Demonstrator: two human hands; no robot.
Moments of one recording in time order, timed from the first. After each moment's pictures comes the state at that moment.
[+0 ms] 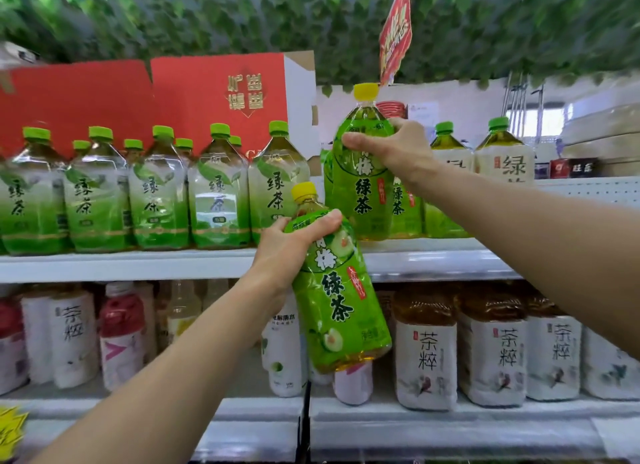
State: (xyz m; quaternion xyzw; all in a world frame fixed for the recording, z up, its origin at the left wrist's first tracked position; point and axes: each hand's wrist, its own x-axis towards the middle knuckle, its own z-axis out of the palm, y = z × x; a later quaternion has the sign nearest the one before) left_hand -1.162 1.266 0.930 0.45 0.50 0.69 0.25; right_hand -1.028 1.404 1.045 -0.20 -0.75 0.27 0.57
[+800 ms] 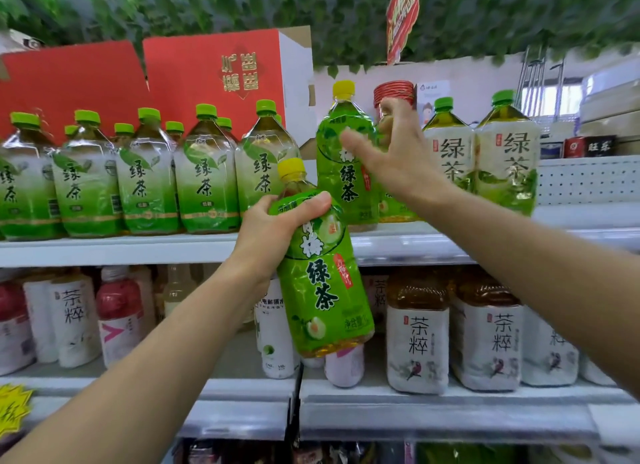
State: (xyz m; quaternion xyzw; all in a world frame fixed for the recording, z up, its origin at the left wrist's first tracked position) left_hand -1.154 1.262 0.930 0.47 0.50 0.70 0.20; right_hand -1.007 1.369 1.000 -0.22 -0.79 0.13 0.56
